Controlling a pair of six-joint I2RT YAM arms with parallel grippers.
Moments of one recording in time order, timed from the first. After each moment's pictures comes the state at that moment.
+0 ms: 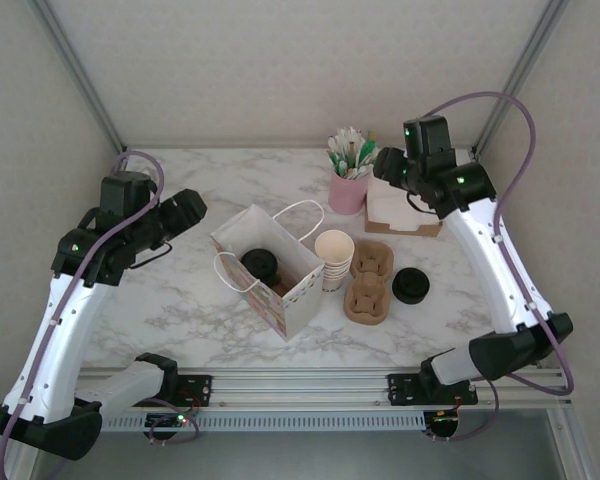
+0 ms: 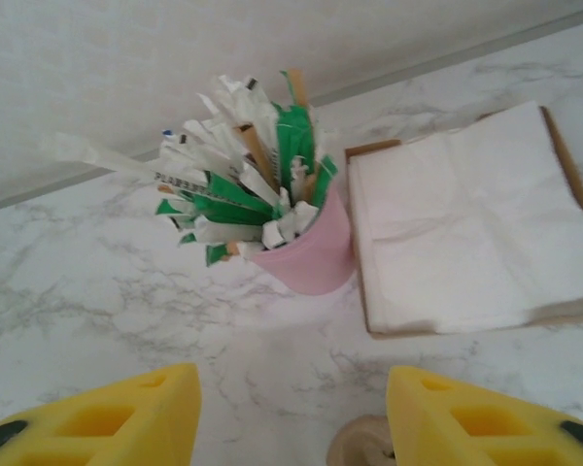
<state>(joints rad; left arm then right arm) -0.30 1.03 1.38 -1.02 0.01 -0.74 0.40 1.46 1.74 -0.96 0.14 0.52</state>
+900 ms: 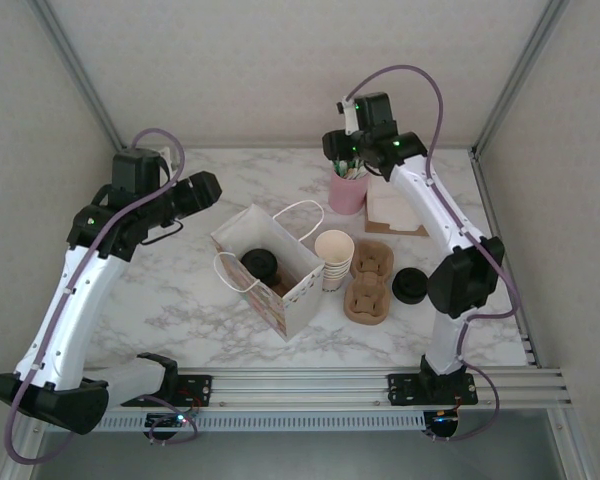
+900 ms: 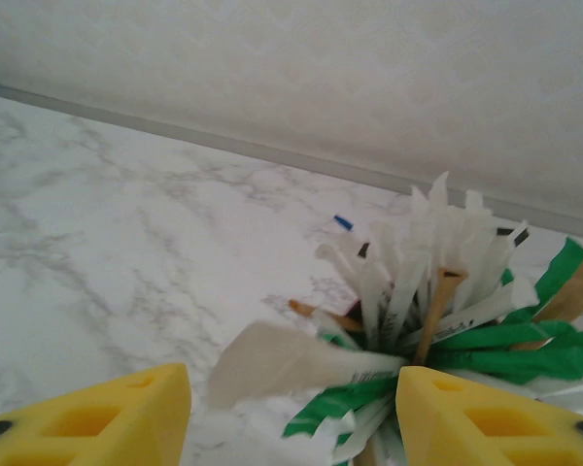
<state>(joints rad) -0.30 1.17 1.46 -0.91 0.11 -0.60 0.44 1.90 1.99 -0.71 -0.01 0.07</state>
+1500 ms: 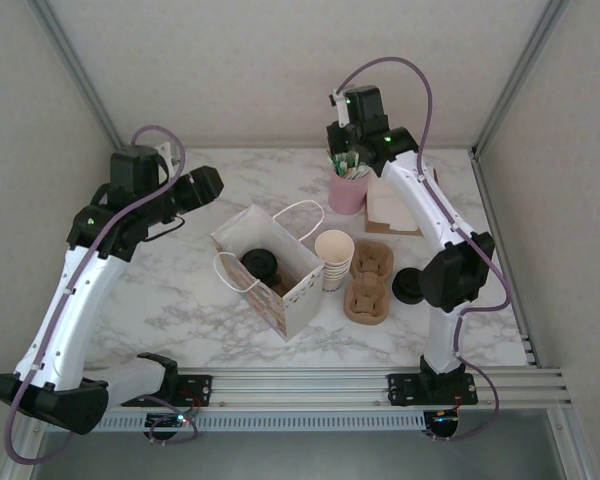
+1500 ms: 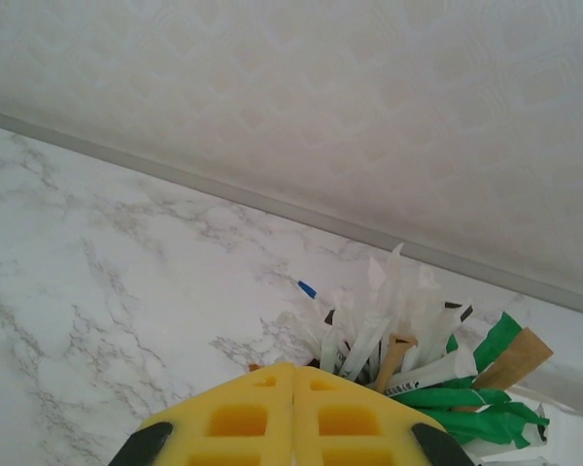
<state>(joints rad) -0.31 1.16 1.46 -0.85 0.13 -0.60 0.47 1.95 2.09 -0.69 0.11 -0.01</state>
